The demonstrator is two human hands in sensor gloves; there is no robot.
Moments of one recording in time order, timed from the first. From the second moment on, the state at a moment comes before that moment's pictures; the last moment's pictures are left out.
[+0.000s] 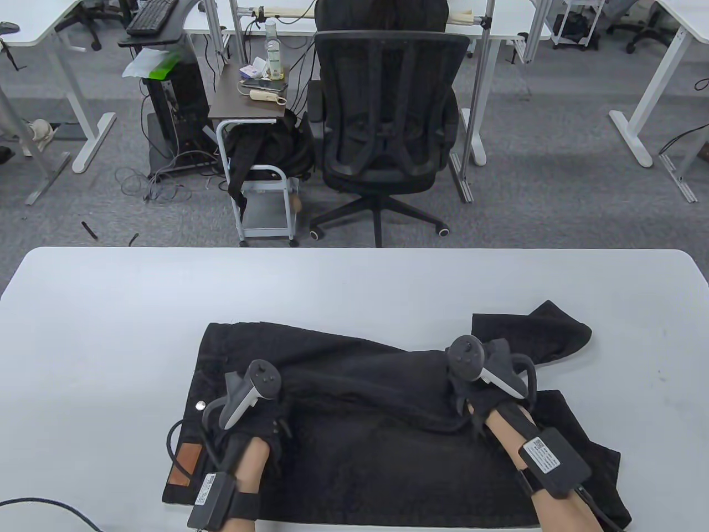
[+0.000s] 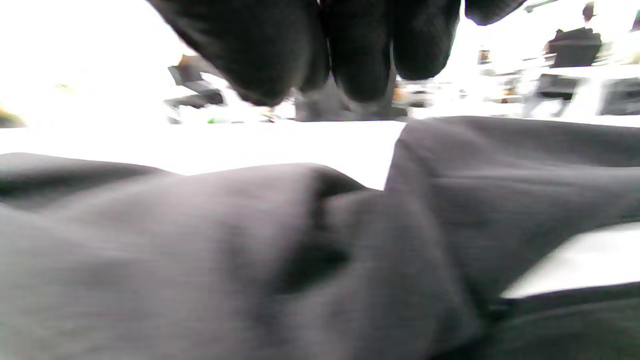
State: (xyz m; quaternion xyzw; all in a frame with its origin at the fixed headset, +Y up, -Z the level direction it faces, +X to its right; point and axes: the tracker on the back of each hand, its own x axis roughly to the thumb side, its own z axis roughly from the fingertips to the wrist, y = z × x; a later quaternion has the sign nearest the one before) left_hand -0.205 -0.808 -0.412 -0.19 0.07 0.14 0.97; right_hand 0.182 -0.721 -0.438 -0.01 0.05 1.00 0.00
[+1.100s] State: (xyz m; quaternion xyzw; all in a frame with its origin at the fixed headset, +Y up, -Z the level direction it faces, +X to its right) left_hand -0.227 -0.821 -0.414 -0.23 0.14 0.15 0.95; right_hand 0.322 -0.742 -0.412 -0.24 -0.02 0.94 0.25
